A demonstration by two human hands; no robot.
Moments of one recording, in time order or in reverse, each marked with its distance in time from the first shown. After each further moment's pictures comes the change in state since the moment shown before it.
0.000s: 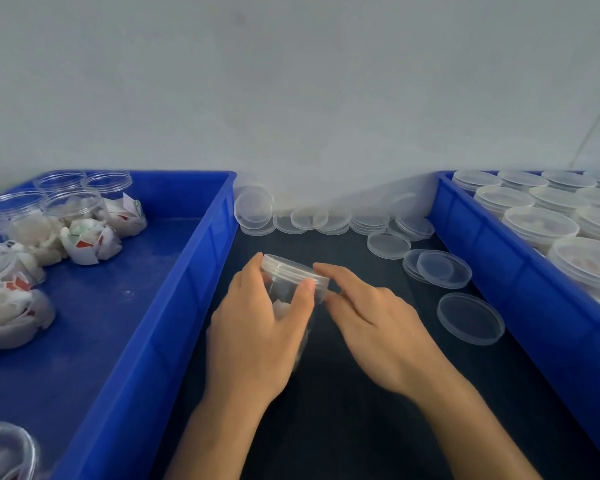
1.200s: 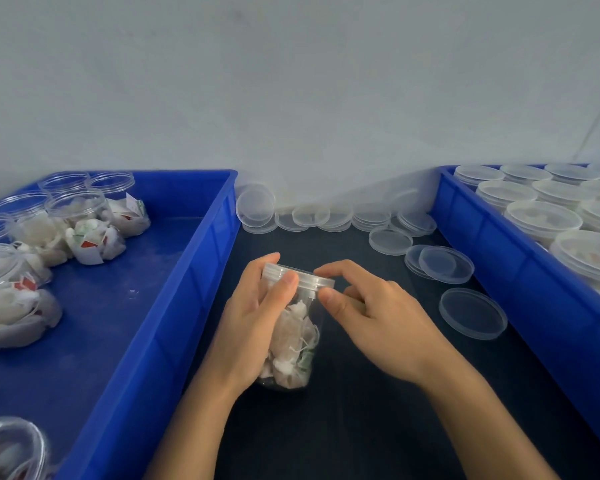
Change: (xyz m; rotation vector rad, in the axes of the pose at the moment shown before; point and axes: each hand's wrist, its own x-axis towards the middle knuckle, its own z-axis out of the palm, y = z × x) left_hand 0.008 -0.019 -0.007 -0.551 -0.273 -0.123; right_hand -0.001 0.005 -0.008 0.054 -0.017 -0.045
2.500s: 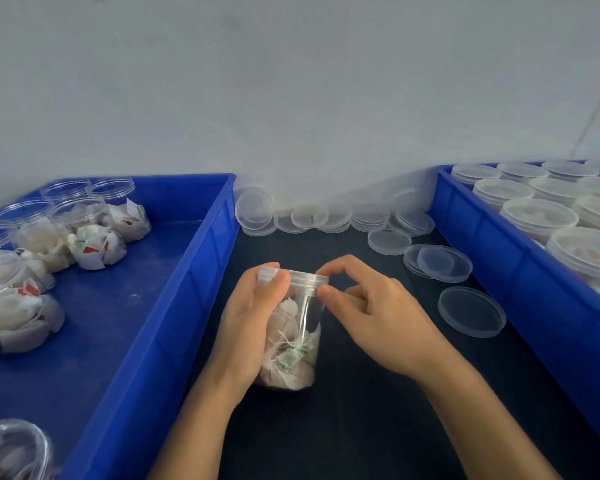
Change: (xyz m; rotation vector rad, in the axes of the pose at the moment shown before) left_hand 0.002 -0.002 0.003 -0.163 0.069 -0.048; right_hand 0.002 0.006 0.003 0.125 0.036 -0.035
